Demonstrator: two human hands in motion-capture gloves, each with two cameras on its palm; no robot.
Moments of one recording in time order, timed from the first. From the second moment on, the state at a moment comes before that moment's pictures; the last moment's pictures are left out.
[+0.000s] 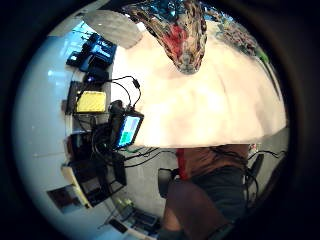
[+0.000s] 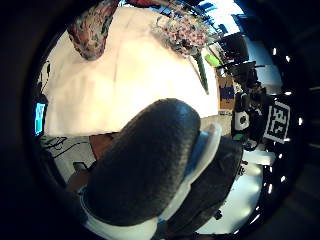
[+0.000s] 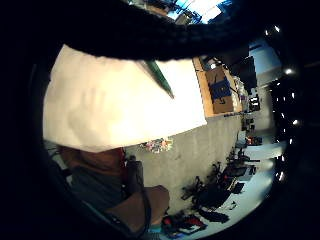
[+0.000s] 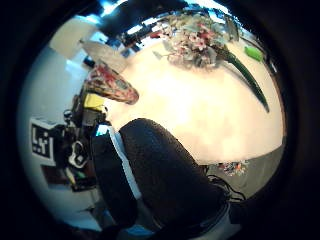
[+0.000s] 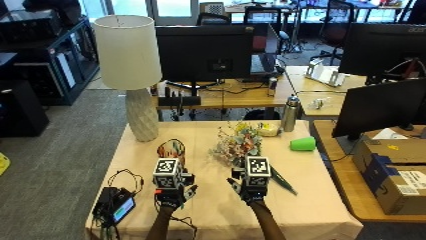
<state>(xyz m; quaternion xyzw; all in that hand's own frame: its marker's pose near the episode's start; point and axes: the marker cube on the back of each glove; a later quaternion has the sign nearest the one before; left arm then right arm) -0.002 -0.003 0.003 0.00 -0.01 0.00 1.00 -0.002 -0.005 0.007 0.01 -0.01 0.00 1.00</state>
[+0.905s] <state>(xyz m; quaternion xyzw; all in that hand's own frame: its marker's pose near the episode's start) 0.007 -0.012 0.002 -0.03 0.00 0.00 1.00 -0.003 0.001 0.013 -0.01 0.00 -0.01 1.00</state>
